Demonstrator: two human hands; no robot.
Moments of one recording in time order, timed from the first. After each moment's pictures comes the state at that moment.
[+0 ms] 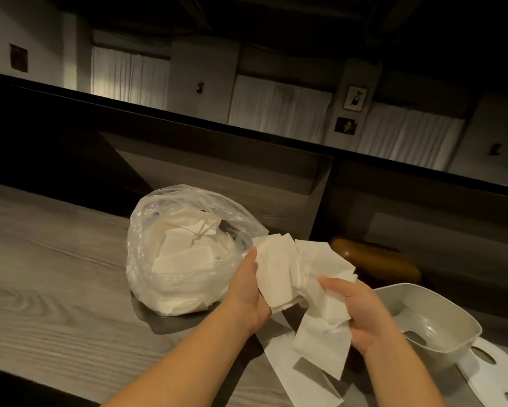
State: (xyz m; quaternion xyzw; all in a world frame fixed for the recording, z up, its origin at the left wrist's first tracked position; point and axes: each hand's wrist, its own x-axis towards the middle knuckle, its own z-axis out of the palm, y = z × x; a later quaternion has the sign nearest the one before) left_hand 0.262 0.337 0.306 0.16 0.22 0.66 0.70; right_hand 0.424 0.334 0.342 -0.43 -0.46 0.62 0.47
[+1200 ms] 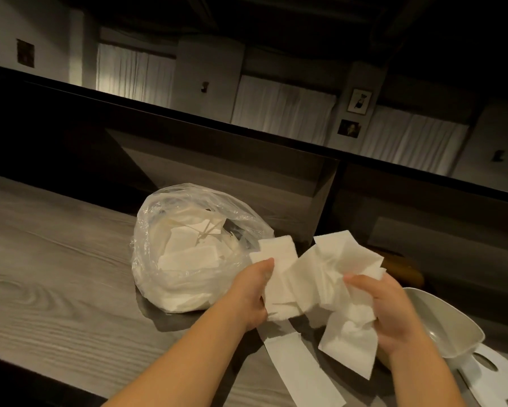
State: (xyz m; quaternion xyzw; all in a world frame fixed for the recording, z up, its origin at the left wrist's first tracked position) left_hand 0.255 0.327 0.315 0.19 0.38 0.62 0.66; right_hand 0.441 0.327 0.361 -0.42 -0.52 0.56 0.49
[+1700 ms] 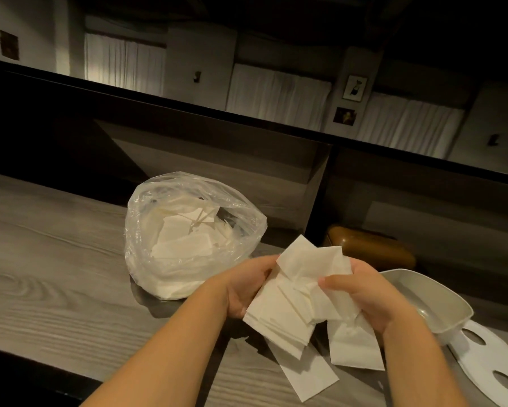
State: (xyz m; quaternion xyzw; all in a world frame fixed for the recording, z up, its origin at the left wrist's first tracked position) left_hand 0.242 0.317 0.317 0.41 0.42 0.38 0.72; right_hand 0.443 0.328 0.358 -0.49 -0.66 0.47 0.33
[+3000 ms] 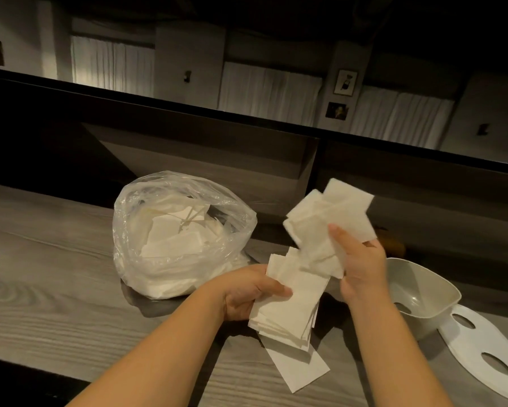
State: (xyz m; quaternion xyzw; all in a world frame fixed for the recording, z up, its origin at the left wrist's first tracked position) left_hand 0.254 0.318 0.303 0.48 0.39 0.39 0.68; right_hand 0.425 0.346 0.357 -0.34 -0.42 0.52 0.66
